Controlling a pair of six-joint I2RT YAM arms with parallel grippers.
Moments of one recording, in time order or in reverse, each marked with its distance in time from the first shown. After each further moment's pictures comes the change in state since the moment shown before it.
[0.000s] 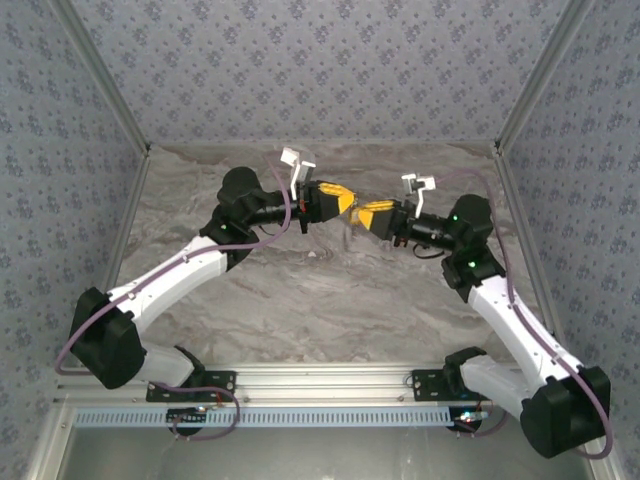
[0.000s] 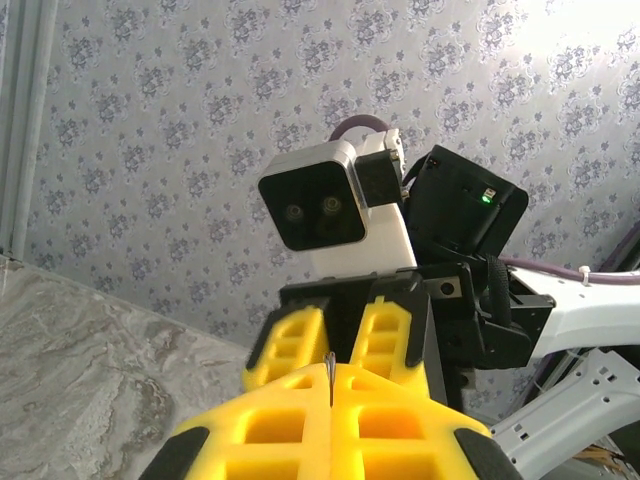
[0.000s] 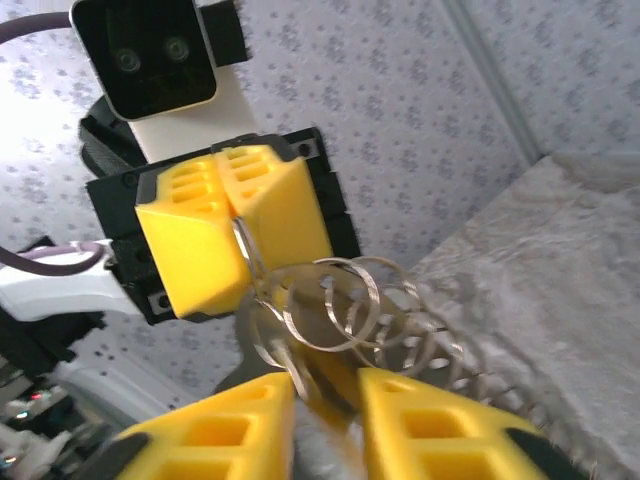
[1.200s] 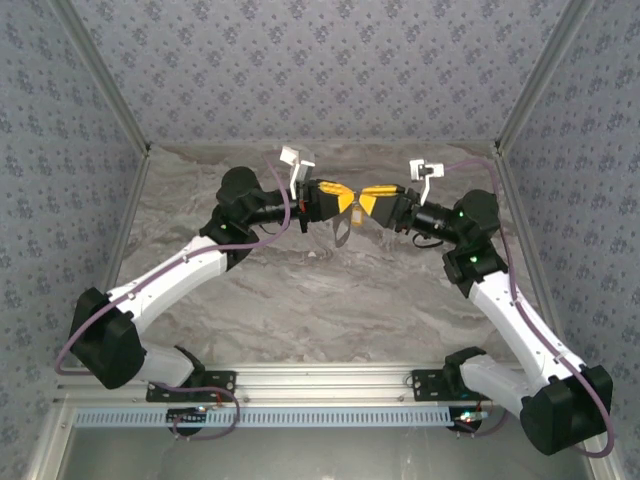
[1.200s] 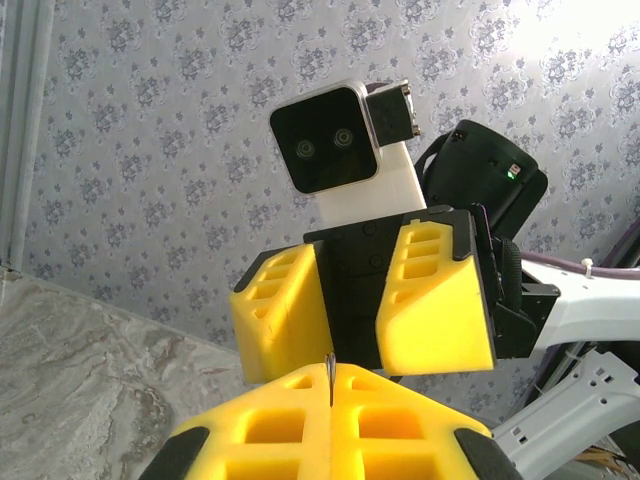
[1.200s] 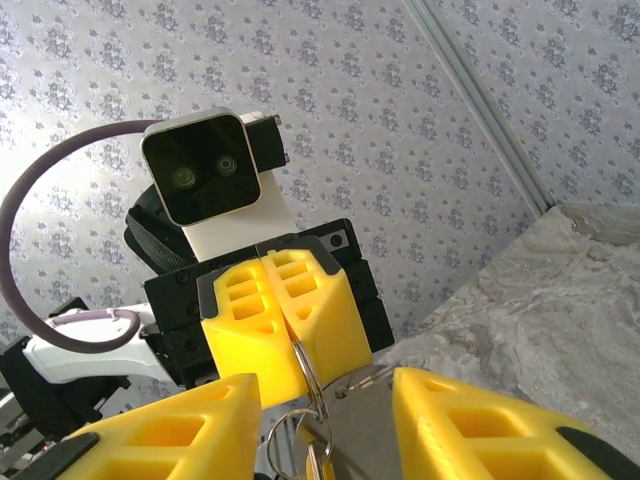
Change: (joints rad) left arm -0.001 0.000 0.005 0.014 0.002 0.000; right arm 0.036 0.037 0.080 0.086 0.064 0.114
